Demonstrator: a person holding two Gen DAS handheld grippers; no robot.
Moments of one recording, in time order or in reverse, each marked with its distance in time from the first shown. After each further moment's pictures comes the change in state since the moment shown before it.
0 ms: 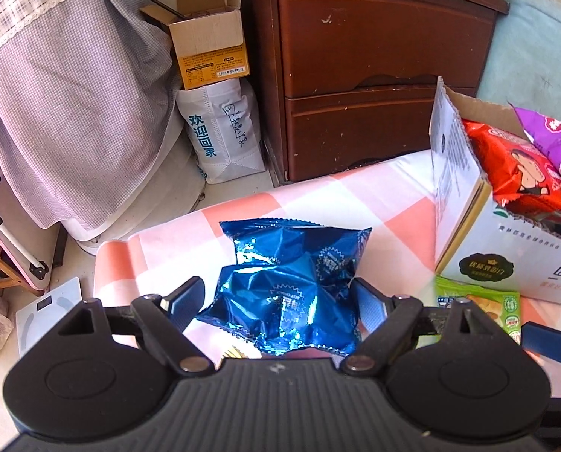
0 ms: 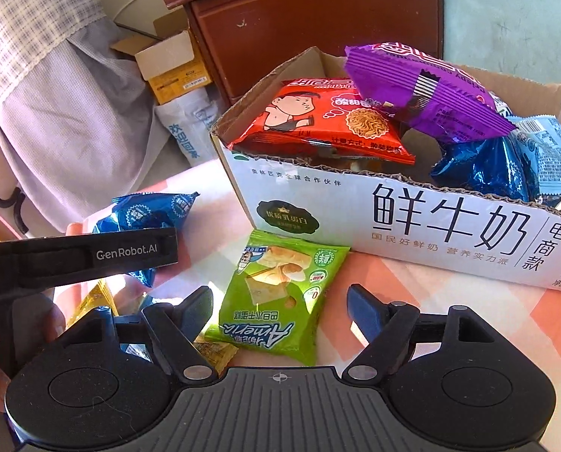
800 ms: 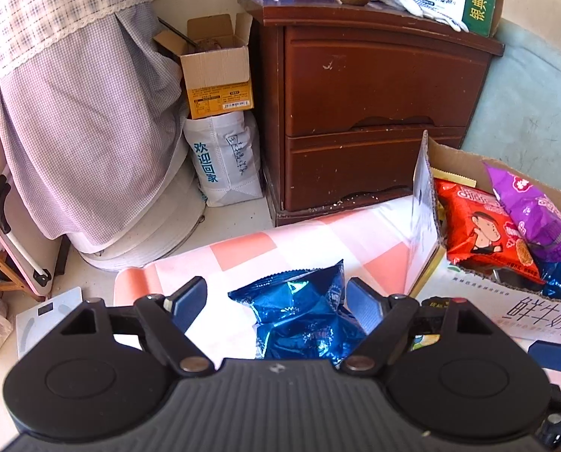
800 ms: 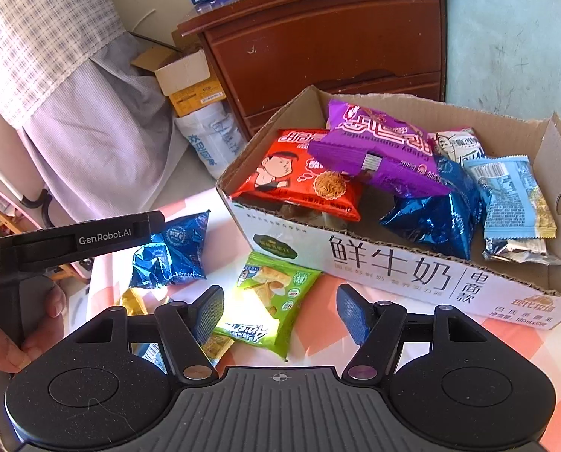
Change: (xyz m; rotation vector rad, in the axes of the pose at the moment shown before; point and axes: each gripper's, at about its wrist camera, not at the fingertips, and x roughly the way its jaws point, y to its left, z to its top) left arm -0.039 0.004 0.018 -0.048 -0.051 -0.027; right arm -0.045 -0.026 0.027 0.010 0.055 0.079
